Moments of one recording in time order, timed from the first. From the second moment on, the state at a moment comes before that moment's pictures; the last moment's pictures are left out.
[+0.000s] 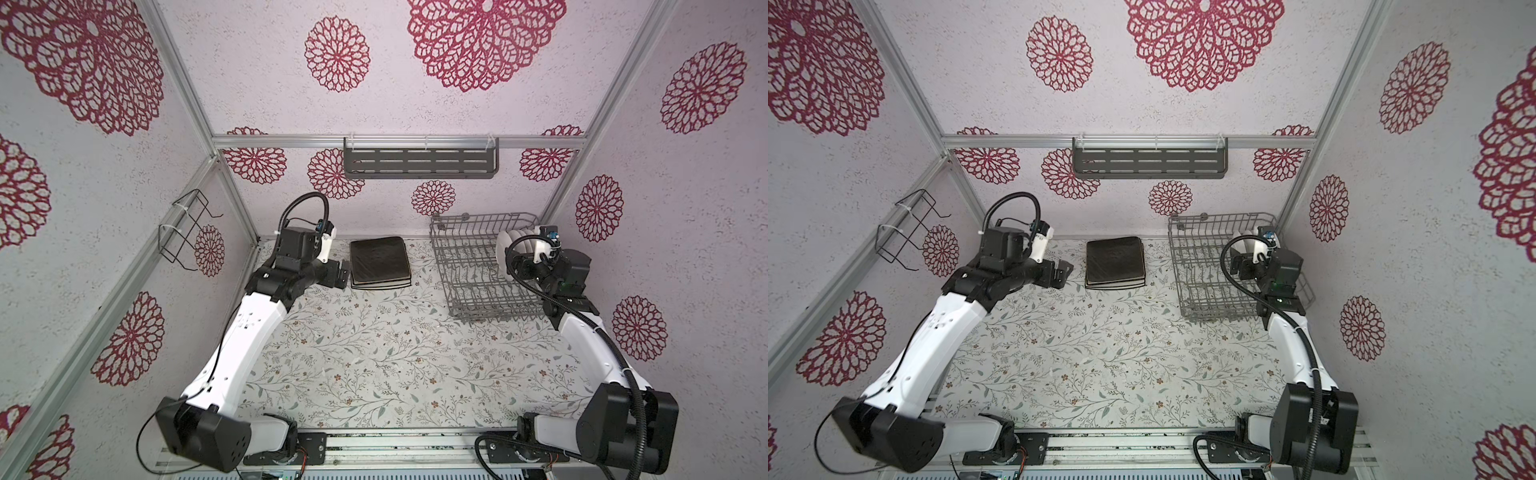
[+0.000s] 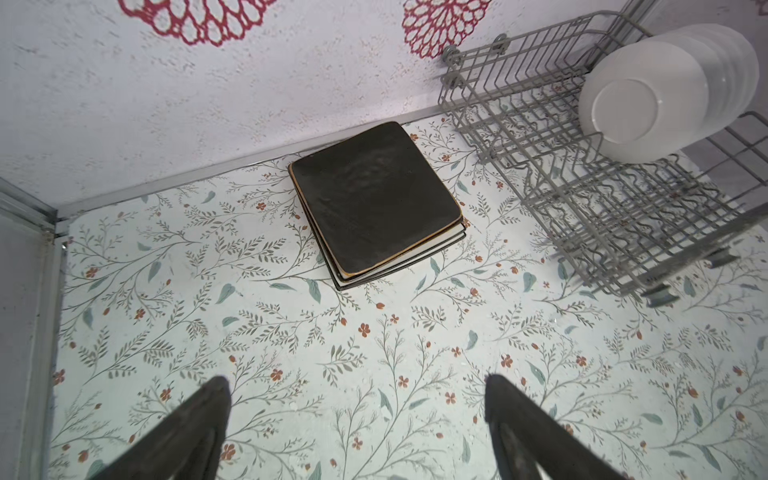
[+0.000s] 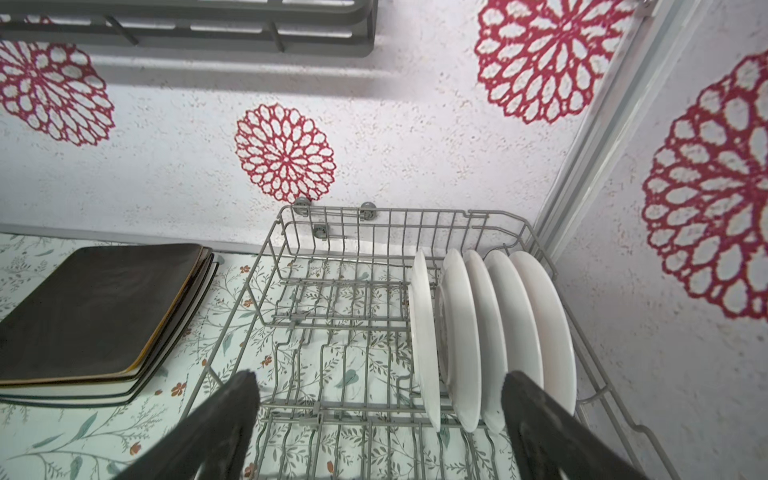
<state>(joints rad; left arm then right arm) -0.28 1.27 1.35 -0.71 0.07 0.04 -0.12 1.28 0.95 0.09 -0.23 -0.07</state>
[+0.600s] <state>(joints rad) -0.28 0.64 0.74 -0.50 0.08 0.05 -0.17 1.35 0.94 0.08 -0.28 -0.14</state>
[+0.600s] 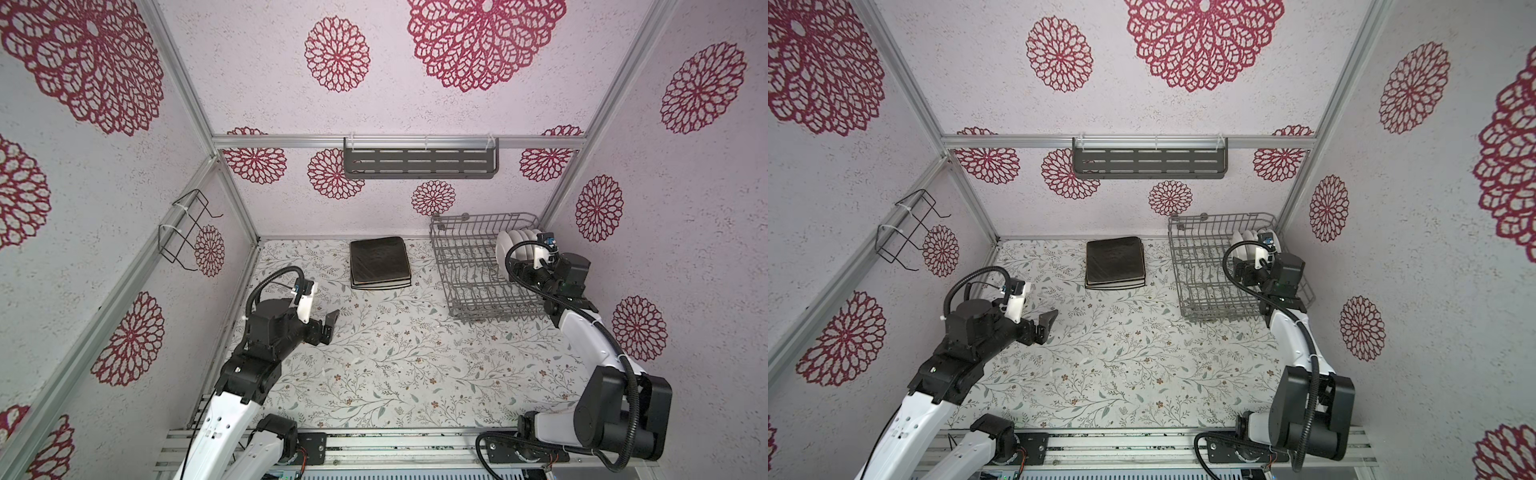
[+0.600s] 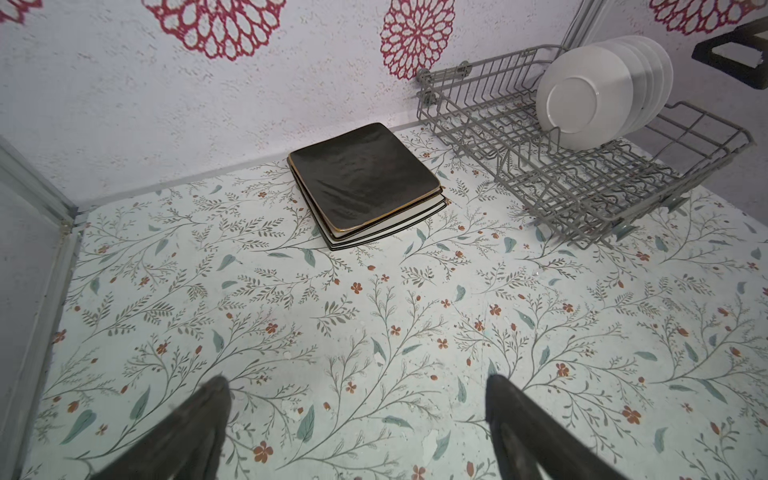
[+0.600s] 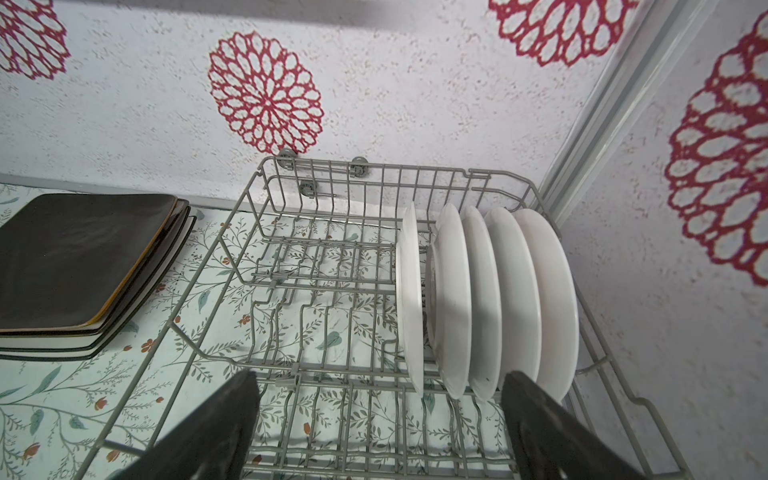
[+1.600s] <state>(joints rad) -0.34 0.25 0.54 -0.52 0.38 0.20 -0.20 1.67 1.20 -0.11 -0.38 -0.19</state>
